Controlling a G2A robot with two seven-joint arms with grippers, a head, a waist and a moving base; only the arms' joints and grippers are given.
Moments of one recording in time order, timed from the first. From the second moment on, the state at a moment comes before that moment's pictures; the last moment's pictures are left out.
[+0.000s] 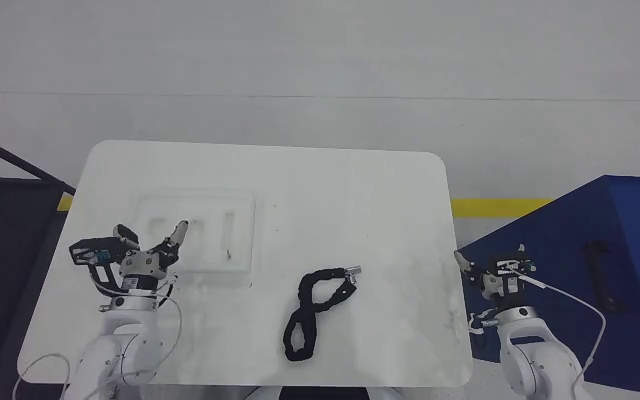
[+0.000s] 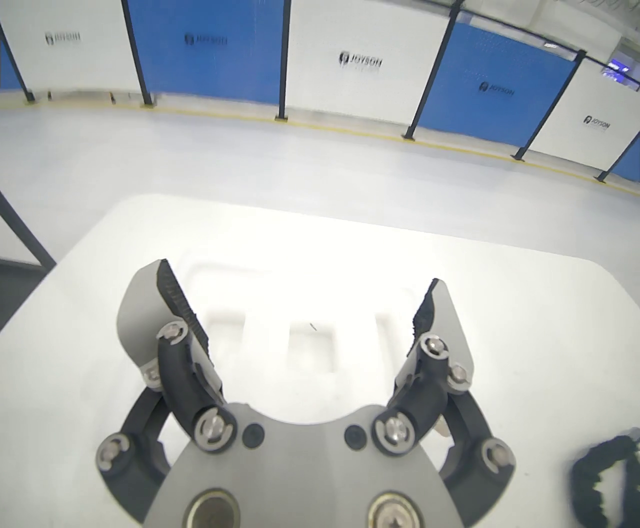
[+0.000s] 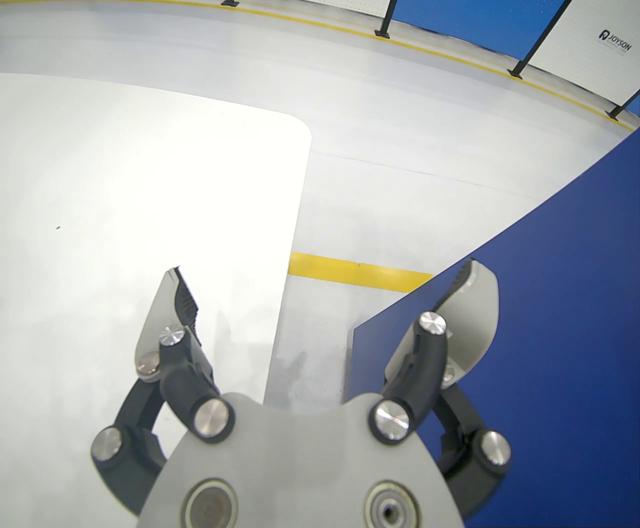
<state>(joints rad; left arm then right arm) 1.79 -1.17 -1.73 -2.03 0.98 0.12 -0.04 -1.73 -1.15 1.61 -1.80 -1.30 -0.04 -0.01</state>
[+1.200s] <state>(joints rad) 1.34 -1.10 -1.62 -2.09 0.87 0.25 -1.54 -1.73 -1.15 1.61 -1.80 -1.30 -0.04 -0.01</state>
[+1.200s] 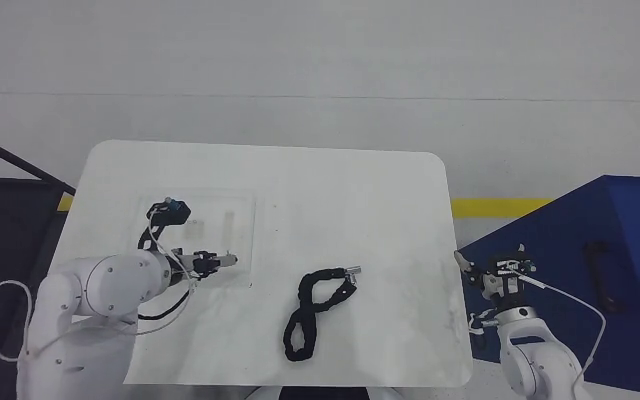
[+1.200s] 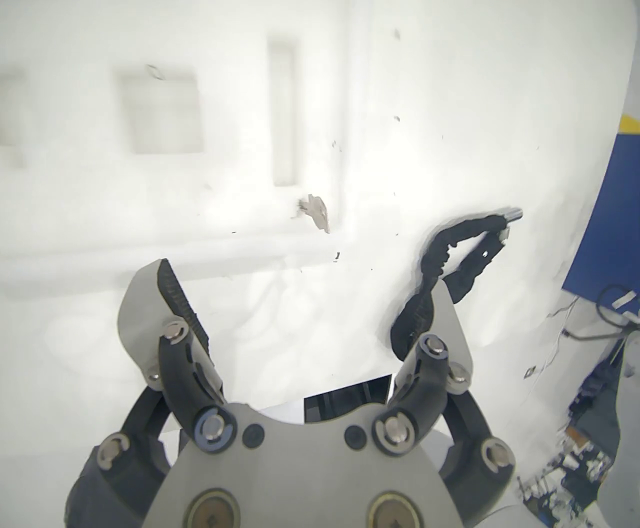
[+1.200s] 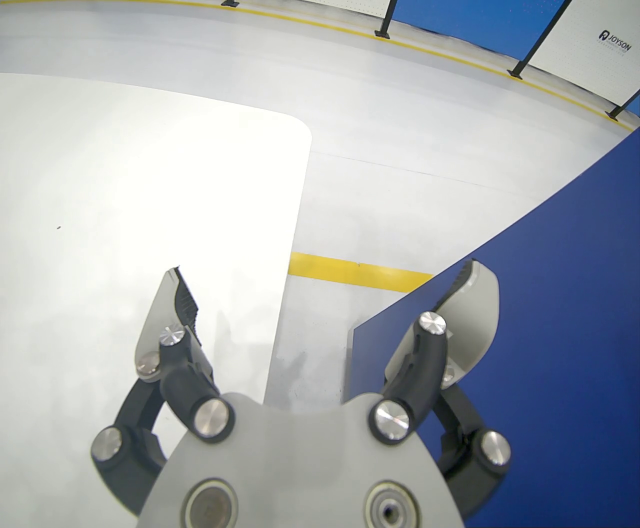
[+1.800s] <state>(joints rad) 1.22 -1.03 -1.49 -1.97 0.84 0.28 -1.54 -1.73 -1.15 1.61 -1.80 -1.30 -0.04 -0.01</state>
